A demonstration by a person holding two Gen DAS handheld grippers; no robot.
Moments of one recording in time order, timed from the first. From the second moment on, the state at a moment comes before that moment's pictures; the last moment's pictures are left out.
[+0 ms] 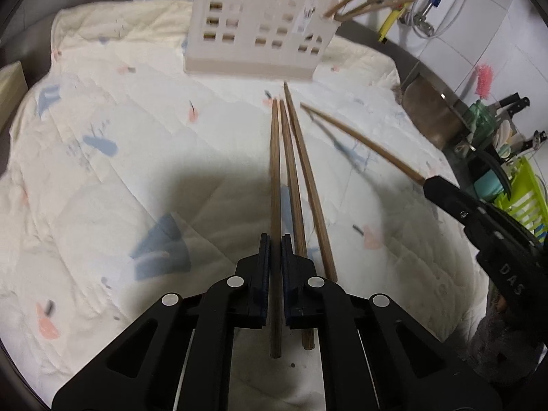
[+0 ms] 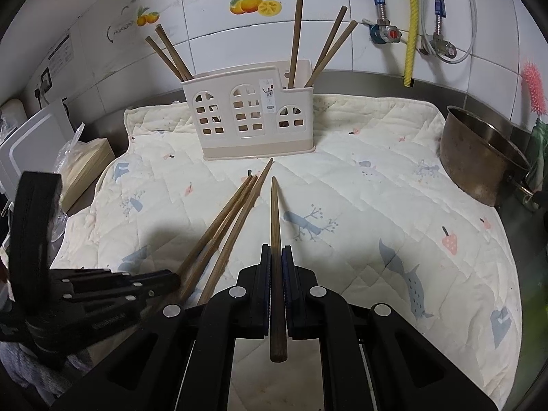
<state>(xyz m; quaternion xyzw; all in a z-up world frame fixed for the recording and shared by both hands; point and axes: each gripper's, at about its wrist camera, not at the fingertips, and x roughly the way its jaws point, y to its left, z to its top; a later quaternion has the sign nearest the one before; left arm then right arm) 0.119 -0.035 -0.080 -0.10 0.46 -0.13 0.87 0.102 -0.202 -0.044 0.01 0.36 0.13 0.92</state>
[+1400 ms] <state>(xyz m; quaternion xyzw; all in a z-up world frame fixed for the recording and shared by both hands) 0.209 0.012 0.183 -0.05 0.22 -0.17 0.96 0.230 -0.208 0.166 -0.02 0.26 0.23 0.94</state>
